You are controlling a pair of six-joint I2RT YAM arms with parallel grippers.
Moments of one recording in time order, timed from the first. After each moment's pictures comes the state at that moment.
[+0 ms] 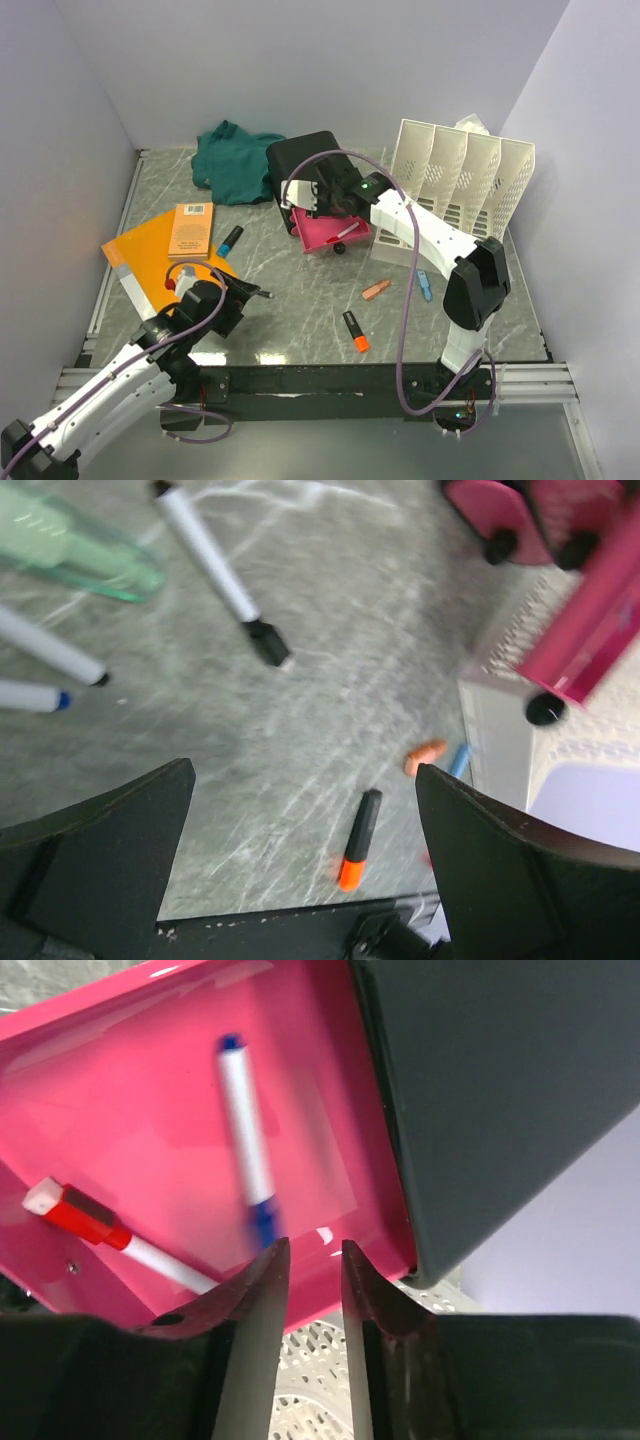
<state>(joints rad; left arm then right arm) -0.66 0.48 0.35 -0.55 -0.24 -1.46 0.70 1.78 1.65 -0.72 0.07 -0.98</state>
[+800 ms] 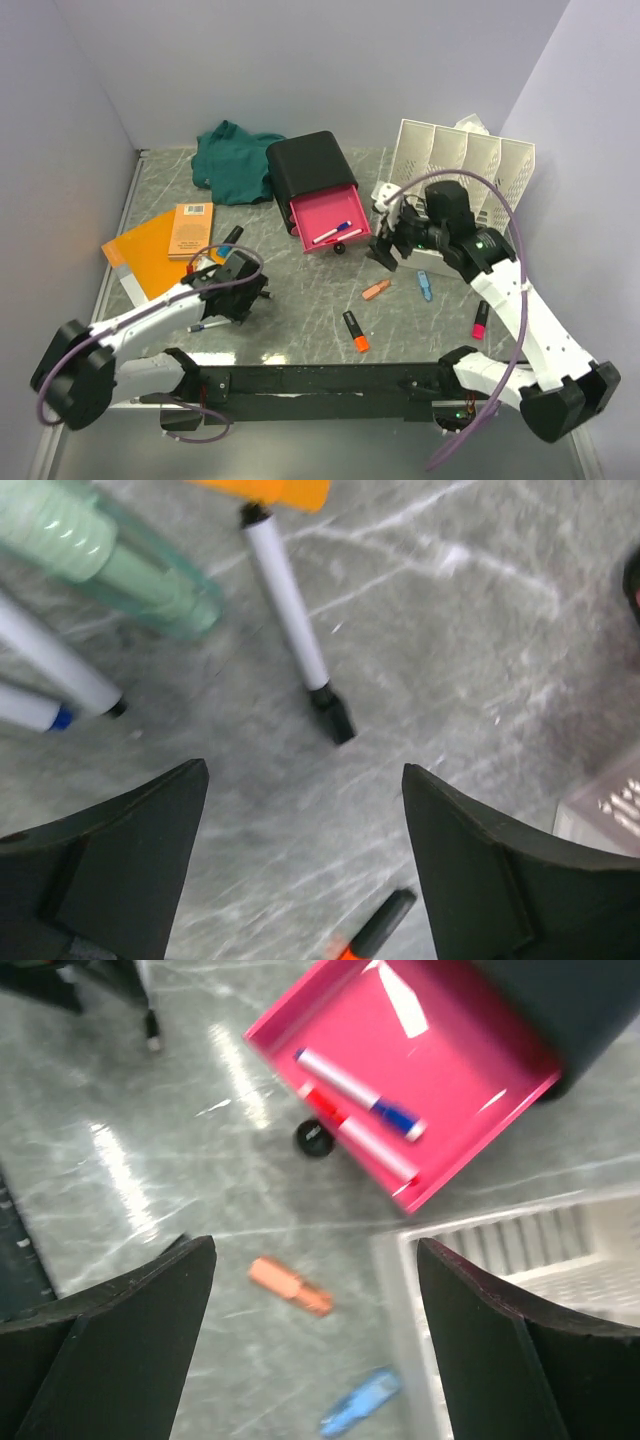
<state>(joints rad) -0.66 1.09 0.56 -0.57 -0.27 -1.65 0.46 1.09 1.18 -0.70 -0.45 -0.52</state>
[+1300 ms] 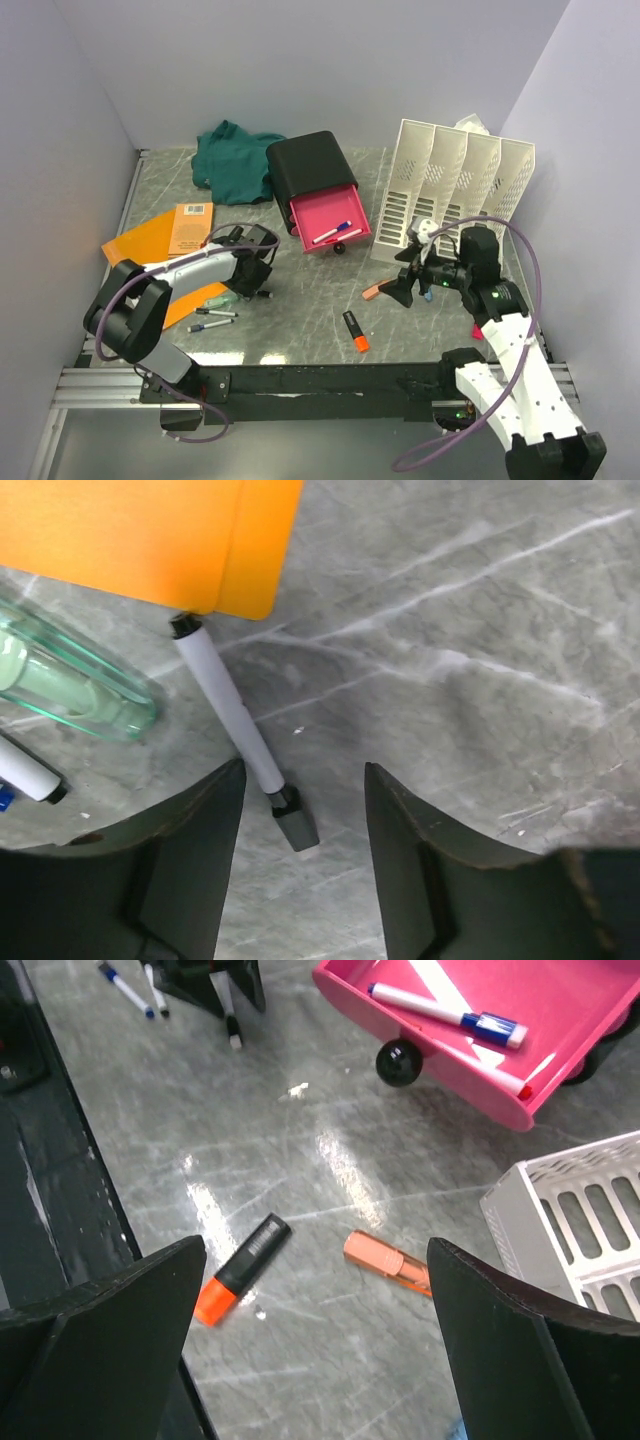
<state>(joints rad) -0.58 1.53 0.85 -0.65 -0.31 -1.56 0.17 0.74 0.71 -0.55 -0.83 -0.36</state>
